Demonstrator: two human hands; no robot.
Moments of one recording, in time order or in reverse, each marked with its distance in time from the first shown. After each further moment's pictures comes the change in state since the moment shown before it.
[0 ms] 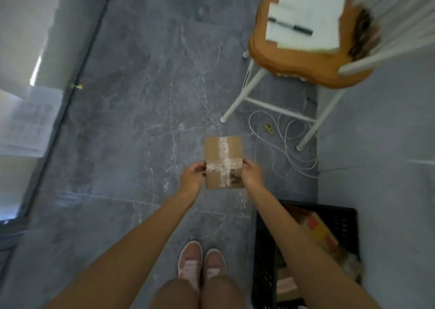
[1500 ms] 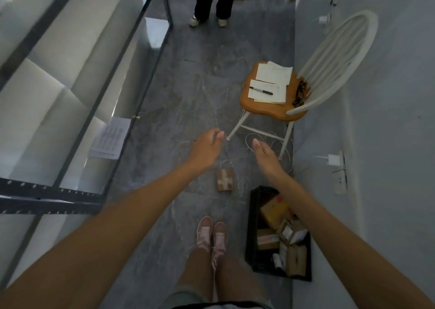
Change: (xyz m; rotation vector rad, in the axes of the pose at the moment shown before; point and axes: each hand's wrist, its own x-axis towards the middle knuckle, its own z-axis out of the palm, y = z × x) left_hand -0.393 0.224 -0.096 0.505 0.030 0.569; right_hand -0.391 -0.141 -0.196 -0.114 -0.110 -0.399
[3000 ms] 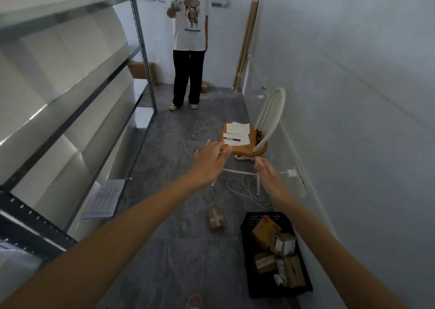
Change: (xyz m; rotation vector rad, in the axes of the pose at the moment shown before) left_hand -0.288 0.066 -0.103 0.259 0.007 0.448; right_hand -0.340 -0.016 0.011 0.116 0.237 -0.349
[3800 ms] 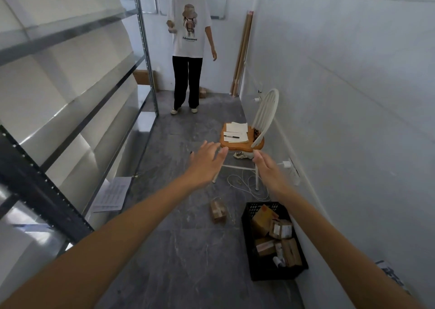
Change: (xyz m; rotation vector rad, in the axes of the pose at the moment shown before) left_hand -0.137 0.002 -0.021 0.014 0.027 0.021; right_hand -0.130 -0.026 0.018 -0.073 0.021 -0.071
